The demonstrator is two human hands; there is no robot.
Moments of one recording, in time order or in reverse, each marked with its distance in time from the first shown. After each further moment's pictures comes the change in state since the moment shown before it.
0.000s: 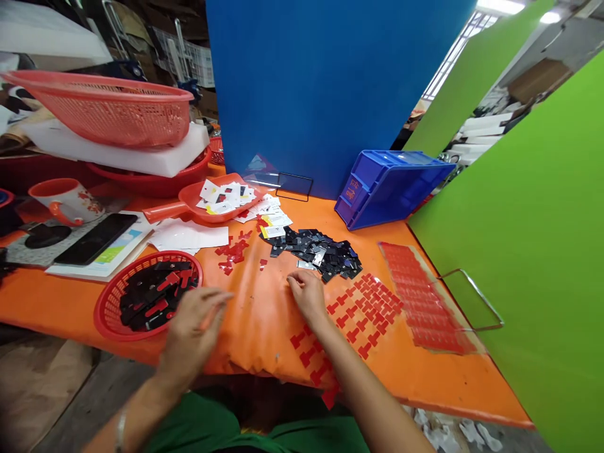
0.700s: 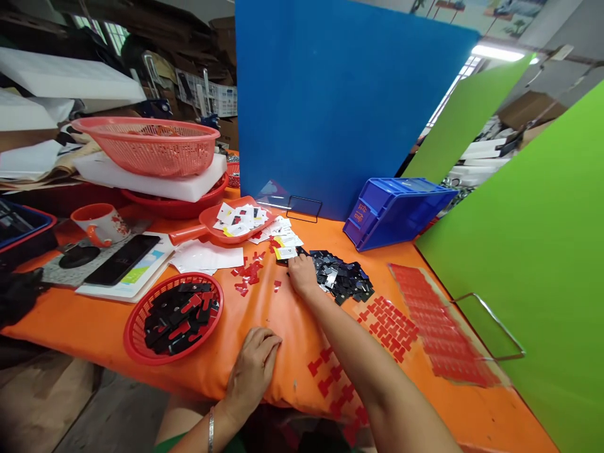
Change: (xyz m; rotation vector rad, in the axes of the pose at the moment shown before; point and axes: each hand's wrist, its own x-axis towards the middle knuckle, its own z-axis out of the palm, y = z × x) left_hand -0.041 -0.001 0.064 -0.086 -0.250 -0.080; right_hand 0.108 0.001 0.056 -0.807 -0.140 -0.367
